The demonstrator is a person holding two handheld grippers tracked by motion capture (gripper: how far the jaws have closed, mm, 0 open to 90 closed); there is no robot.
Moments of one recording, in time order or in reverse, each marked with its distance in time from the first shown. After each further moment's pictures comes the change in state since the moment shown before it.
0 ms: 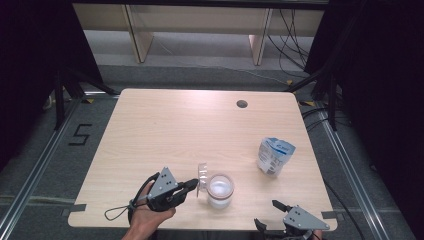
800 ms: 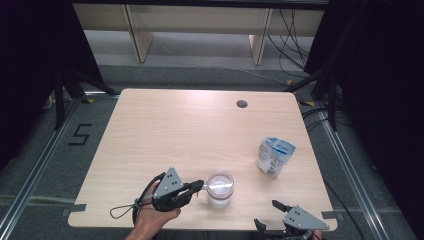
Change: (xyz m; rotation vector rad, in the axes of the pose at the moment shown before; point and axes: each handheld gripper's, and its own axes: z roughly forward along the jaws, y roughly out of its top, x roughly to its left) left arm -0.007 0.003 0.008 0.008 -0.043 -0.016; right arm -0.002 0.000 0.001 -0.004 -0.002 -0.013
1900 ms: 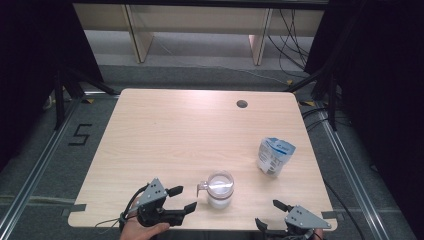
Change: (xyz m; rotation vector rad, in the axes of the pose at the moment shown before) left arm 0.002 -0.030 -0.032 0.037 -0.009 -0.165; right arm -0.004 -0.001 0.000 -0.011 0.019 0.018
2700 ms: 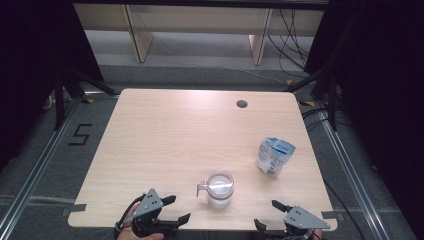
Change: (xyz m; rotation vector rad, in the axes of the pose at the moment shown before) left arm 0.003 -0.029 -0.008 0.070 0.024 0.030; right arm 0.002 0.000 0.001 -0.004 0.013 0.002
